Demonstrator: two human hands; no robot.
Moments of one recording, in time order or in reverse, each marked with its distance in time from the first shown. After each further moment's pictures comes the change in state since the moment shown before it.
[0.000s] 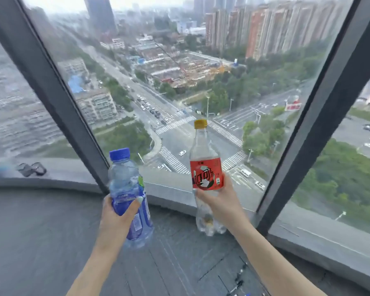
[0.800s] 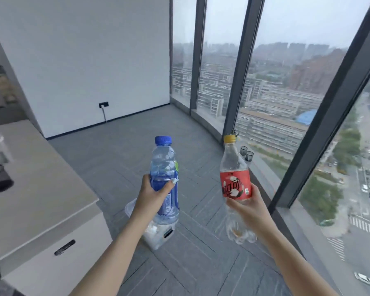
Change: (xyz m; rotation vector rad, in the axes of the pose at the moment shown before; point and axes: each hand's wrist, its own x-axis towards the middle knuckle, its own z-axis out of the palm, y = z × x) left_hand -0.283 -0.015 -0.287 -0.077 1.103 -0.115; right_hand -0.200 -0.083 0.262 -0.252 -1.085 -0.403
